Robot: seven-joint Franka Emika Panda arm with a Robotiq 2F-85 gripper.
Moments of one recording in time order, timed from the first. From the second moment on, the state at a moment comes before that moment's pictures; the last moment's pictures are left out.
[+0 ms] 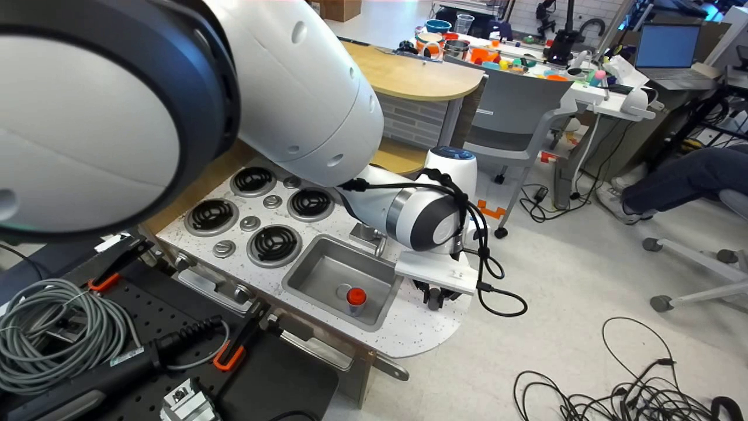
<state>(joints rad) -0.35 1.21 -0.18 -1.30 -0.15 2.45 -0.39</state>
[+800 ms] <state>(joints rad) -0.44 0.95 -0.14 -1.68 -0.16 2.48 -0.62</state>
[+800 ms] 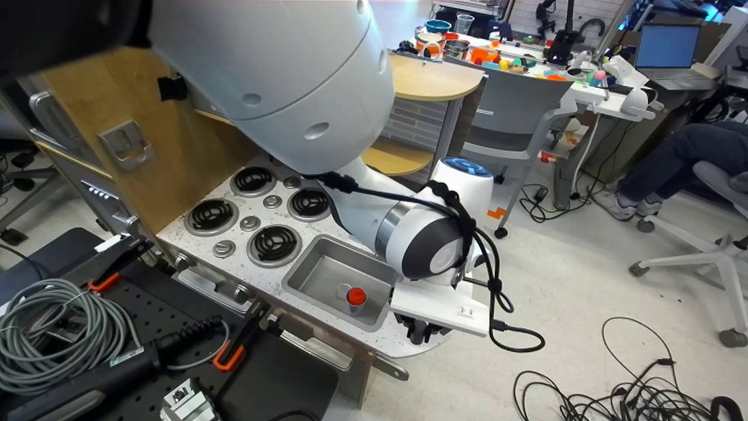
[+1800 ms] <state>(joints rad) -0.38 0.91 -0.12 -1.84 -0.21 2.56 -0.75</state>
